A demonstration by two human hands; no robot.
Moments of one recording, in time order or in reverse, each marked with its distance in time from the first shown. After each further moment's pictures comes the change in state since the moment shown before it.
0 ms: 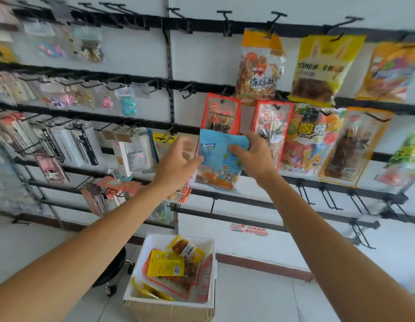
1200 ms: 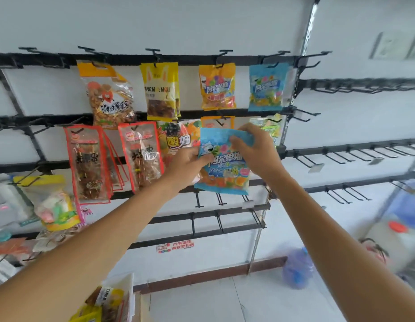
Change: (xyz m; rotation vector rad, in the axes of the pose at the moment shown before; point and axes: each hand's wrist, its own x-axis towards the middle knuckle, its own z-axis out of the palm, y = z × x) left_hand -0.015 0.251 0.257 -0.484 -0.470 0.107; right_hand -0.063 0.042 -0.342 -0.245 0.323 -0.167
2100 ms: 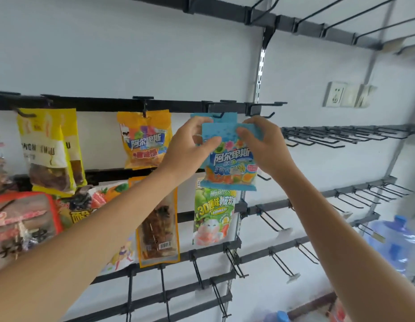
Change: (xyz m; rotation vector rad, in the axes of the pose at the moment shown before) left_hand 0.242 0.079 0.115 0.083 0.052 0.481; right_hand 0.194 0.092 -0.136 -0.055 0.187 -0.090
